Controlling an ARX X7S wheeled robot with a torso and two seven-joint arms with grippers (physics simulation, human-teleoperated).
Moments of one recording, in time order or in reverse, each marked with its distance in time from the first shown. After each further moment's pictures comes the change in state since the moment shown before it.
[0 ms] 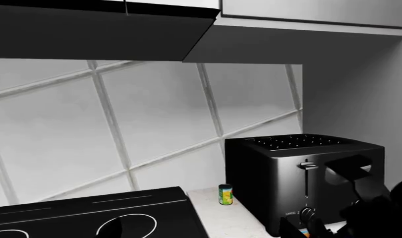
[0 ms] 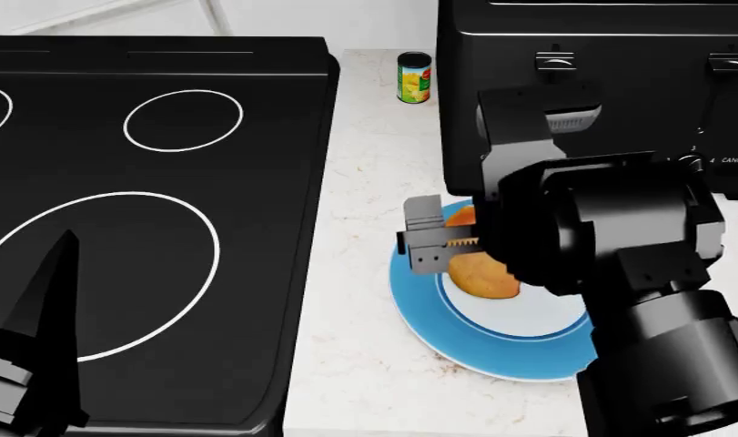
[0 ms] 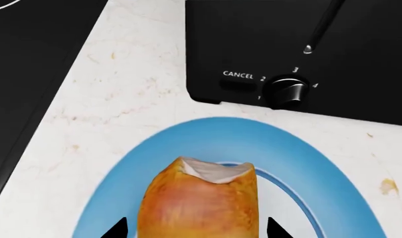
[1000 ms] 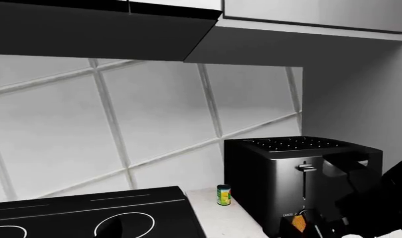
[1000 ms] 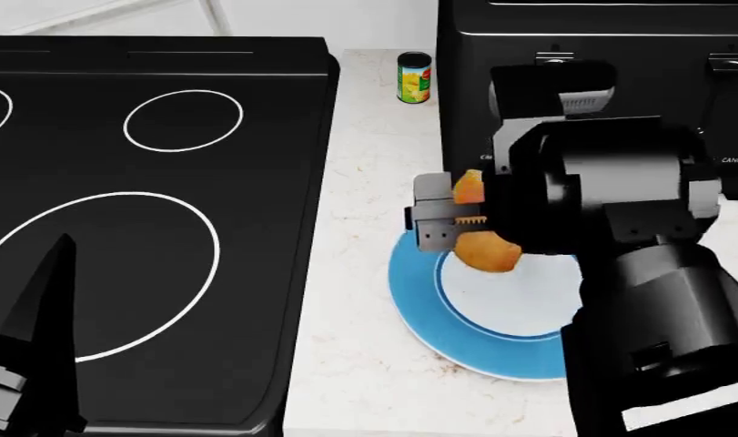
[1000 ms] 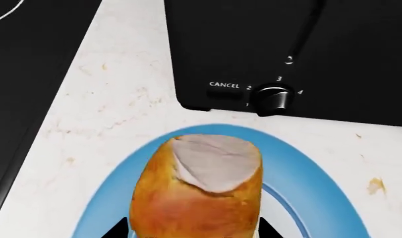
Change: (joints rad) left arm 0.014 -0.052 0.052 -0.002 -0.022 0.087 -0.056; right arm 0.110 -0.068 0.000 0.230 -0.083 -0.032 -0.103
